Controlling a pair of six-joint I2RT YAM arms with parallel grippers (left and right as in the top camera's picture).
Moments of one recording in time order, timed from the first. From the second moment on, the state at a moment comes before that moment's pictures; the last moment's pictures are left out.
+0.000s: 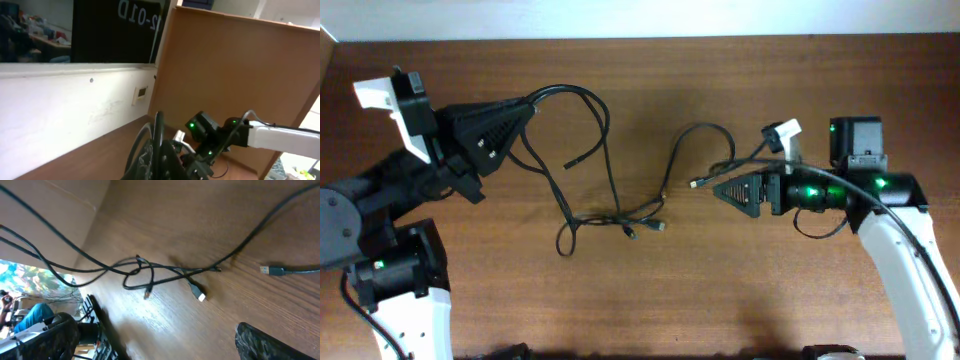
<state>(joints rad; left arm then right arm) 0.31 1.04 1.11 0.51 1.29 -0.79 0.01 1.32 1.08 -0.82 -0.96 -0.07</state>
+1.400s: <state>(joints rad) 0.22 1.11 1.11 0.40 1.24 -0.64 0.60 1.68 1.08 -0.48 -0.56 1.10</state>
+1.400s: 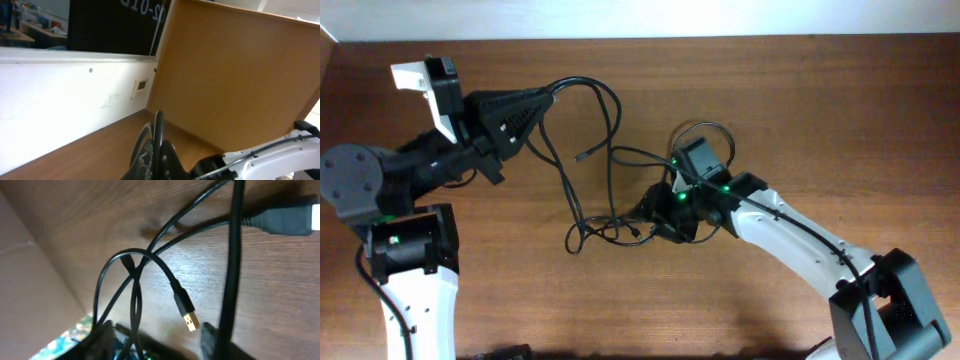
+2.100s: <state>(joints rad) 0.38 1.31 1.11 0.12 1.18 -0.50 0.07 1.69 1.08 -0.95 -0.29 0.77</state>
